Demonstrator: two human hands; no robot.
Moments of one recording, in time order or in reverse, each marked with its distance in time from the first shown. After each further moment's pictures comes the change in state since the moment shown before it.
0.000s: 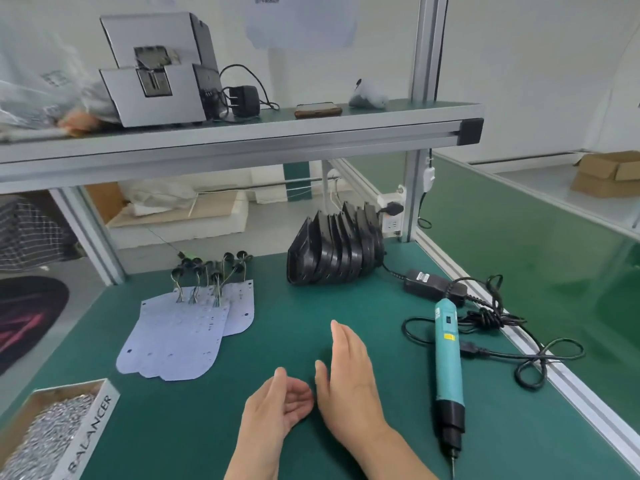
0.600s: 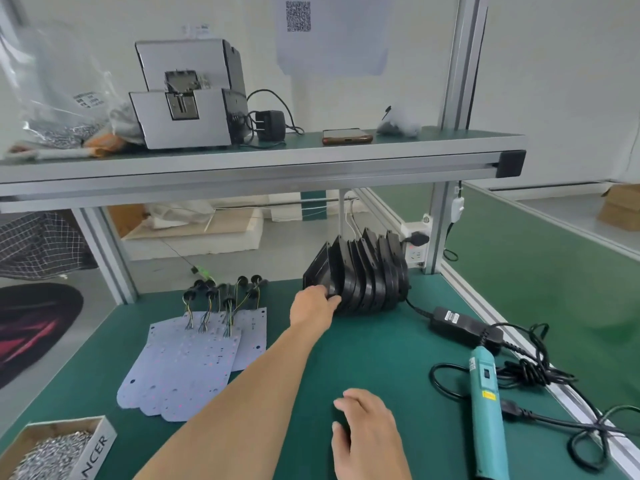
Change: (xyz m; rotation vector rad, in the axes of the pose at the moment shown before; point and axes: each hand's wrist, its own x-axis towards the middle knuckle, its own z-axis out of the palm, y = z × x) left_hand 0.197 0.094 0.095 1.180 0.021 0.452; right_hand 0.012 0.009 0.005 -0.175 -0.005 -0.140
